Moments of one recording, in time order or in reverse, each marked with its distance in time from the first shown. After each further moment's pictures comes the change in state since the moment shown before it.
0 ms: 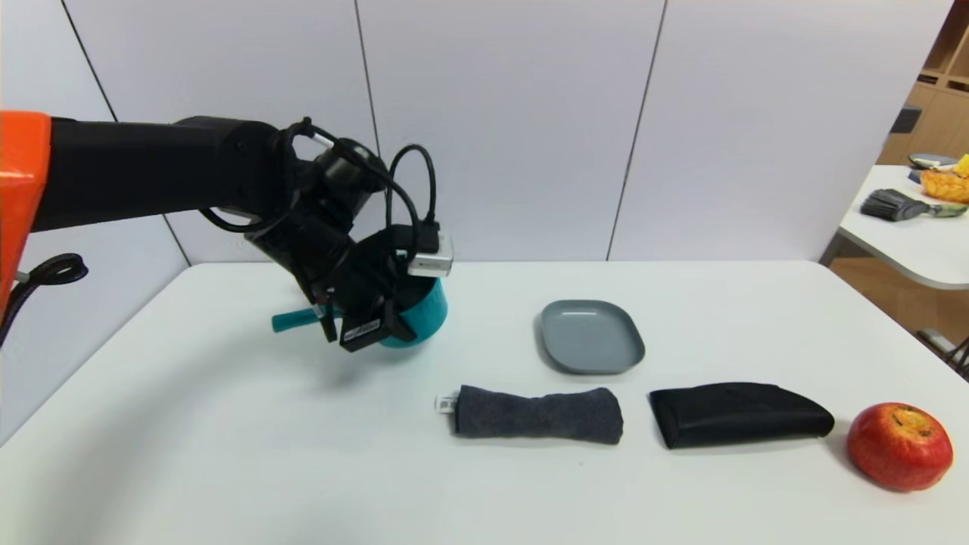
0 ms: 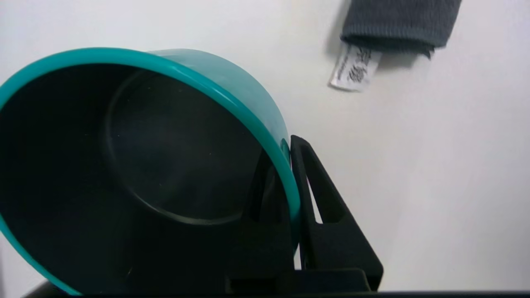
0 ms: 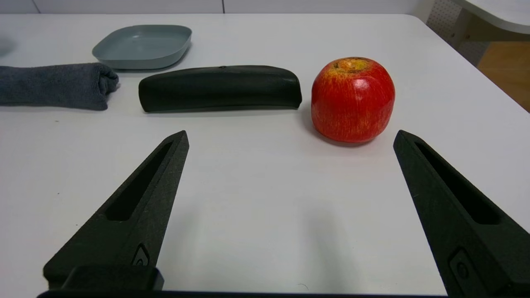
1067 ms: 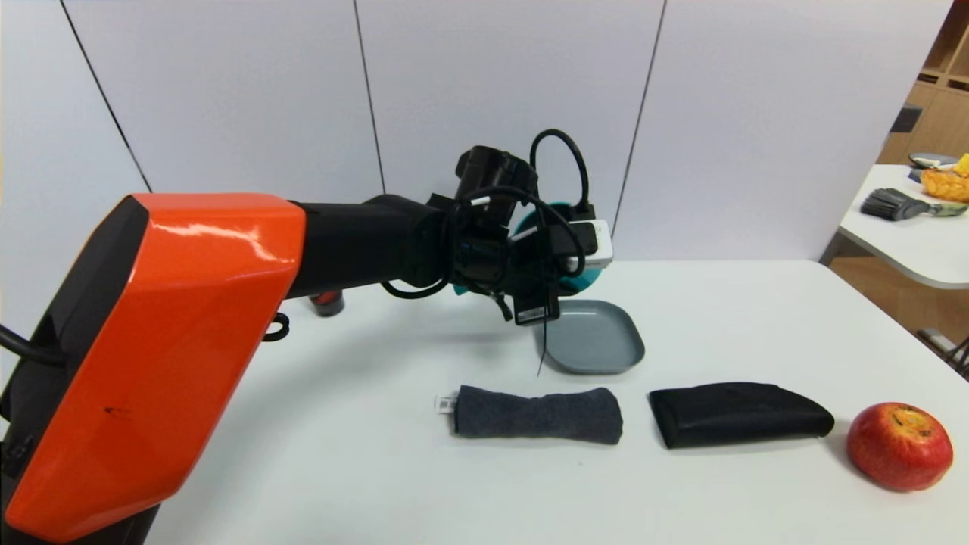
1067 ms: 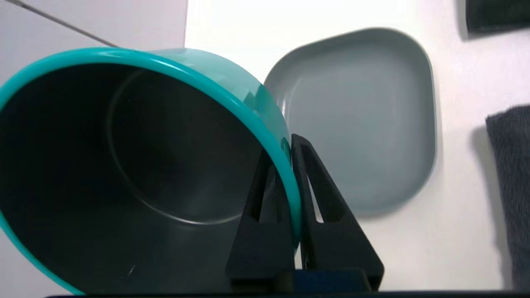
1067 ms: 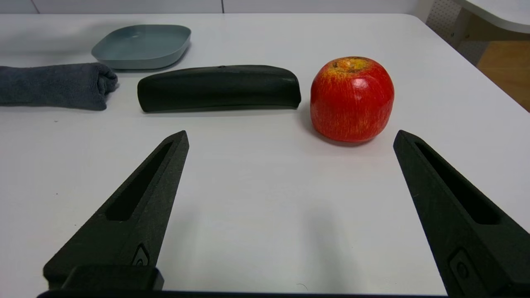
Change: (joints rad) left arm -0.273 0.254 -0.157 -0.667 -0.030 -0.039; right arm 0.000 0.000 0.000 0.000 0.000 0.000
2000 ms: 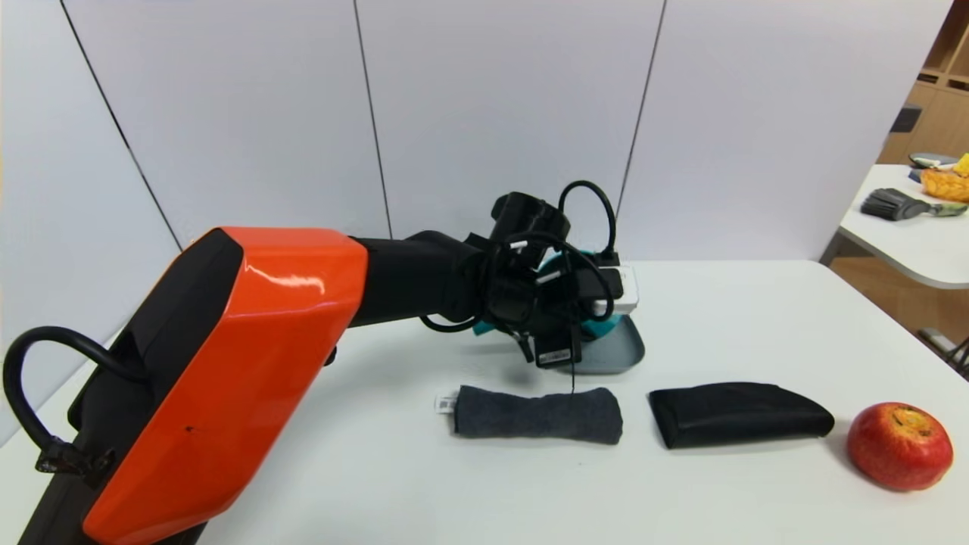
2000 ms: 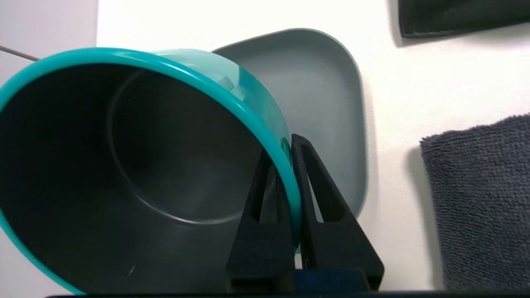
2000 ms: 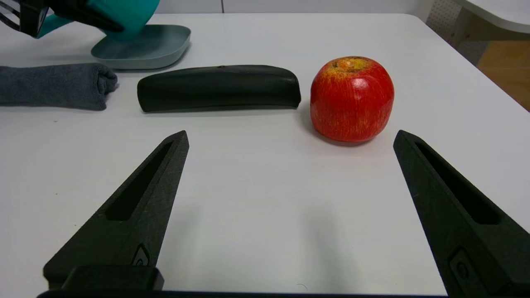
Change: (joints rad) left arm -0.051 0.072 0.000 0.051 -0.003 -0.047; right arm 0.000 0.000 0.000 0.000 0.000 0.000
